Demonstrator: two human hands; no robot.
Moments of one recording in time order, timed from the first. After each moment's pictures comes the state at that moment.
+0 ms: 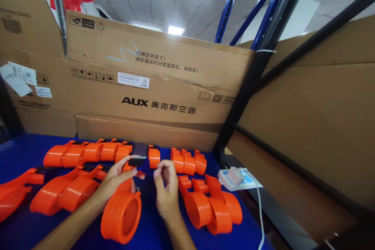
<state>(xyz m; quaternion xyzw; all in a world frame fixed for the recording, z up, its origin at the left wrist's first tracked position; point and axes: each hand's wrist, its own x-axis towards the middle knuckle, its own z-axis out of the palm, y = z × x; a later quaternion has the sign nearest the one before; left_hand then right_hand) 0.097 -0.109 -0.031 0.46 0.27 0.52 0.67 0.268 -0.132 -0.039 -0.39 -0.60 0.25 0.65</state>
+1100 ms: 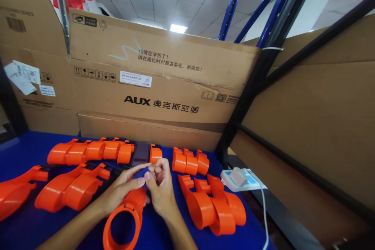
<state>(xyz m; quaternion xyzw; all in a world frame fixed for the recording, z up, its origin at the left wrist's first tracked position) 0.098 -0.119 -0.033 0.54 0.26 0.46 0.65 0.252 -0.130 -0.035 -0.29 -0.57 0.46 0.62</state>
